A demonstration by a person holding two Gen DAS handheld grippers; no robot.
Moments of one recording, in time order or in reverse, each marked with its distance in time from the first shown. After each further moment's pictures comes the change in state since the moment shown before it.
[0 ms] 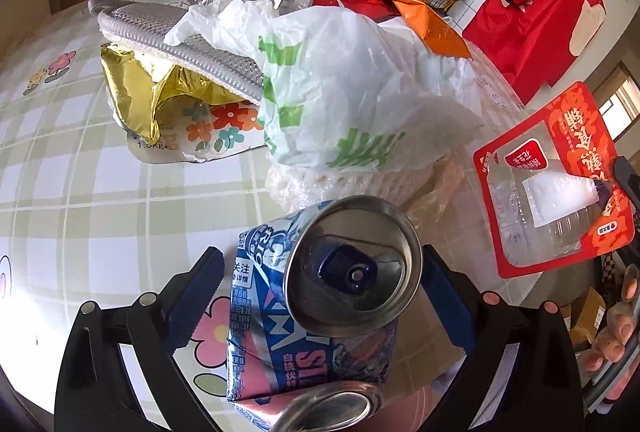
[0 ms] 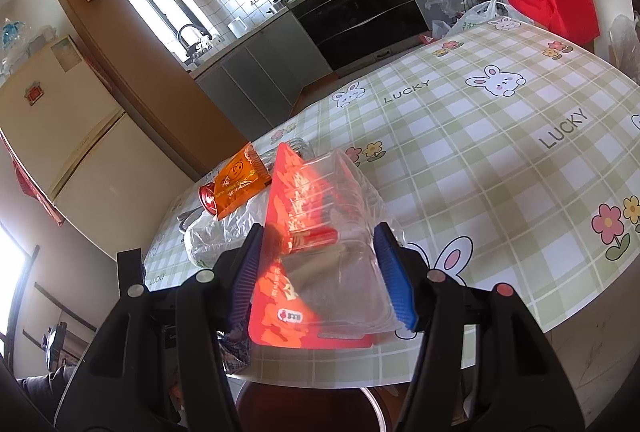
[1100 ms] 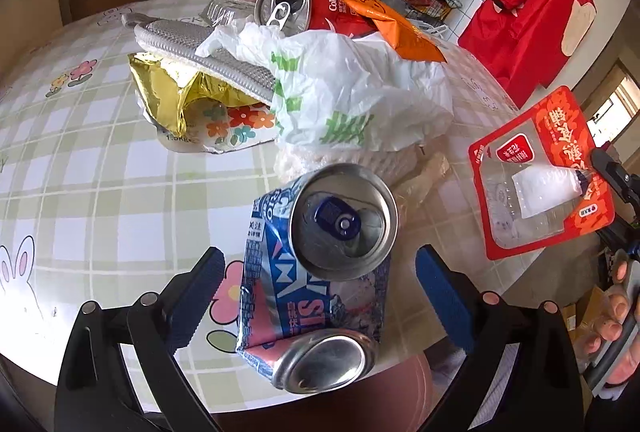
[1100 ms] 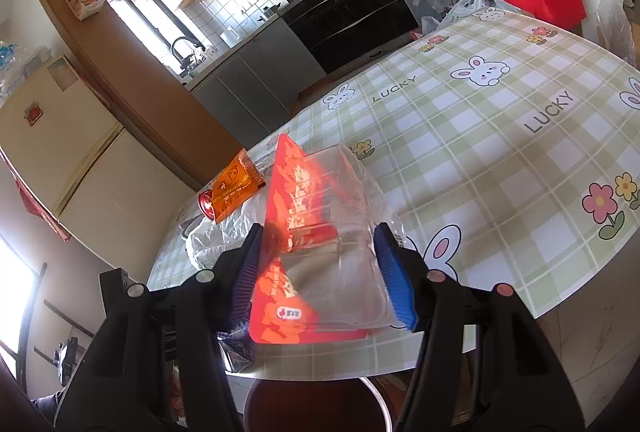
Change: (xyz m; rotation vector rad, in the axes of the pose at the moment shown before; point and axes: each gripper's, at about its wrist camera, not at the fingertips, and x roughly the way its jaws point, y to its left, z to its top) left arm -0.031 -0.003 -0.029 0.009 -0.051 0.010; right arm -0.012 -0.014 -0.006 0.053 -0.014 0.010
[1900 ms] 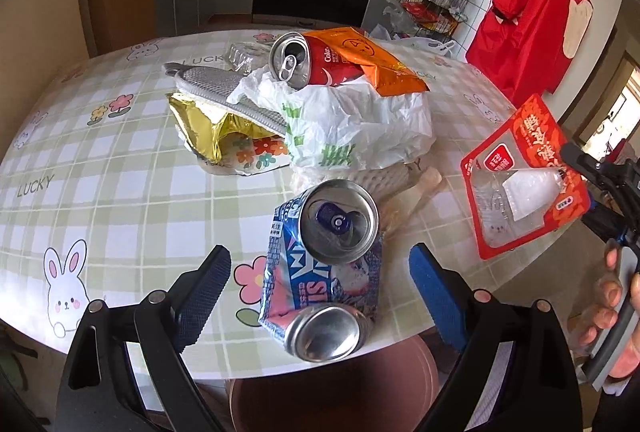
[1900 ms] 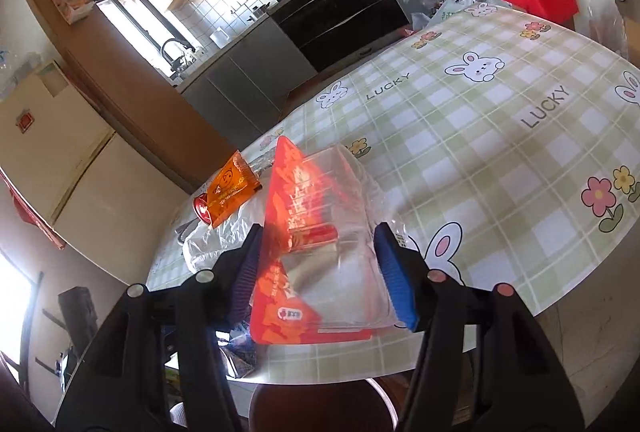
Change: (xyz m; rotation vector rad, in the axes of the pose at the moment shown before) left arm -0.042 -0.023 0.002 0.046 -0.081 0.116; right arm 0.004 0.000 0.001 0.027 0.005 -0.022
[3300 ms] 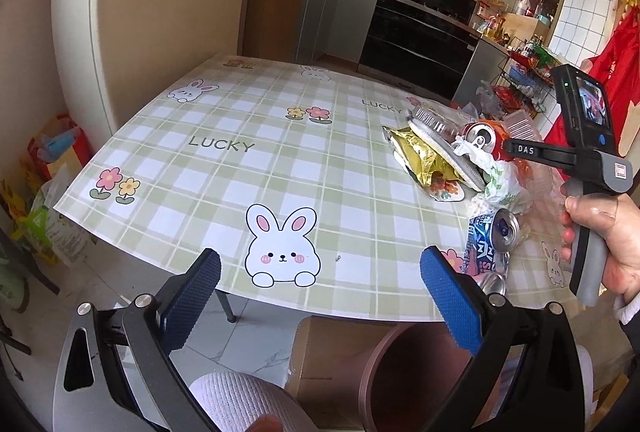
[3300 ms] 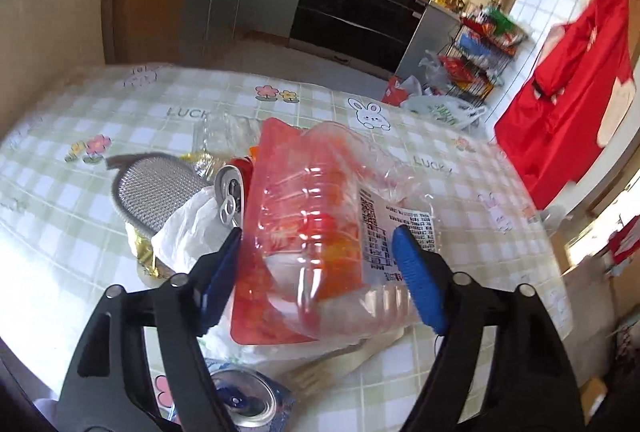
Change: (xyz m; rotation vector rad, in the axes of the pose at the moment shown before) left arm -0.132 0.163 -0.081 -0.288 -0.210 0.201; right arm 0.179 0.224 -0.020 -0.650 0.100 -0.577
